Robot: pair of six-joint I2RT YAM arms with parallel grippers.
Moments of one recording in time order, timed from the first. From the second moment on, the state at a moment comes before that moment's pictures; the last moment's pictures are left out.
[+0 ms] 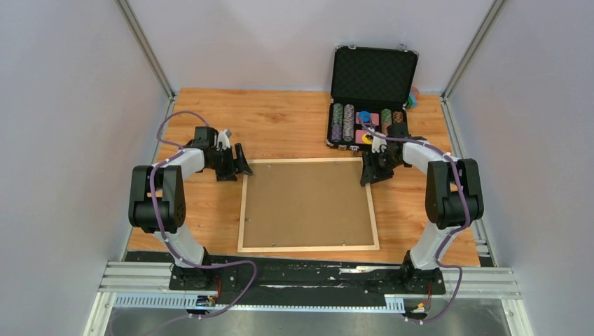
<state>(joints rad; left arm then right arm) 0.00 1.71 0.97 -0.36 0.47 -0.25 0.07 1.79 1.11 -0.59 -0.45 -0.16</state>
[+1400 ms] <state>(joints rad) 0.00 1.71 0.98 -0.37 0.47 -0.25 0.07 1.80 1.11 -0.58 -0.42 -0.17</state>
